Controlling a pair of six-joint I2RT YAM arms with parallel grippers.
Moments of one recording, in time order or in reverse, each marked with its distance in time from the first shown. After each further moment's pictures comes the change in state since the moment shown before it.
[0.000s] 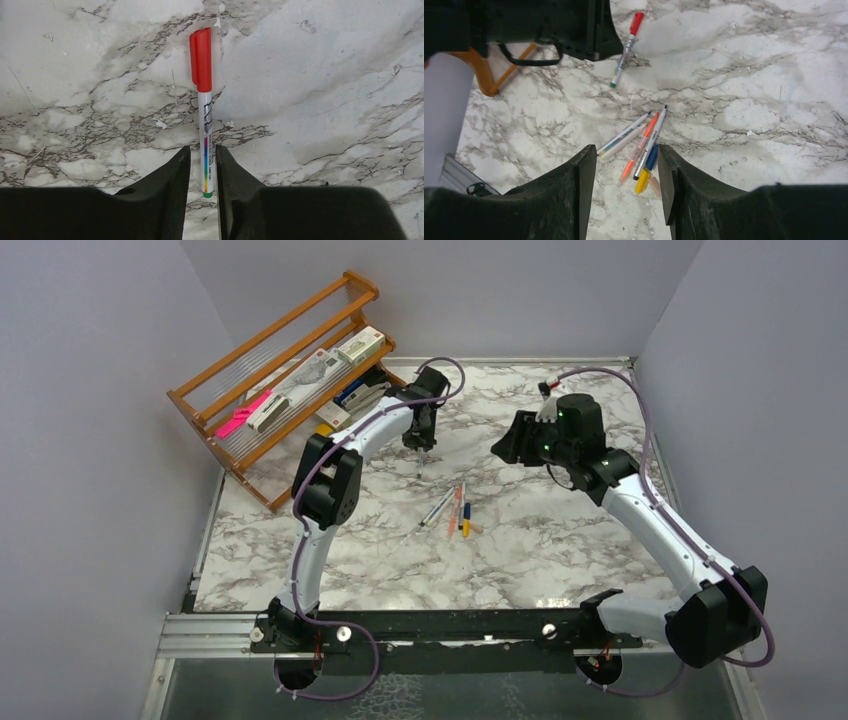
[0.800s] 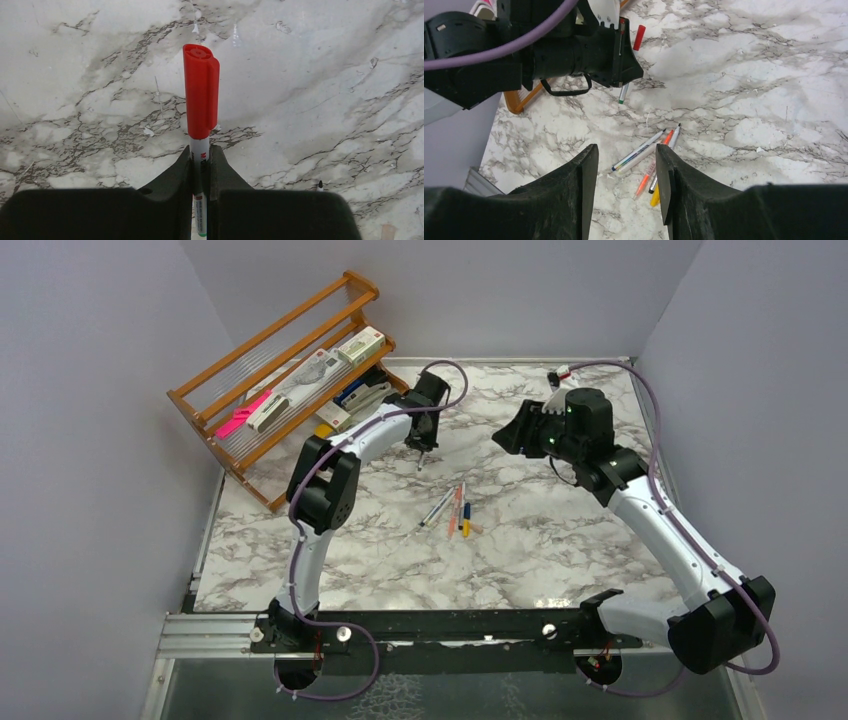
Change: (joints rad) left arm -0.013 -0.080 -0.153 0.185 0.025 0.048; right arm 0.000 -0.012 0.048 0.014 0.005 0.035
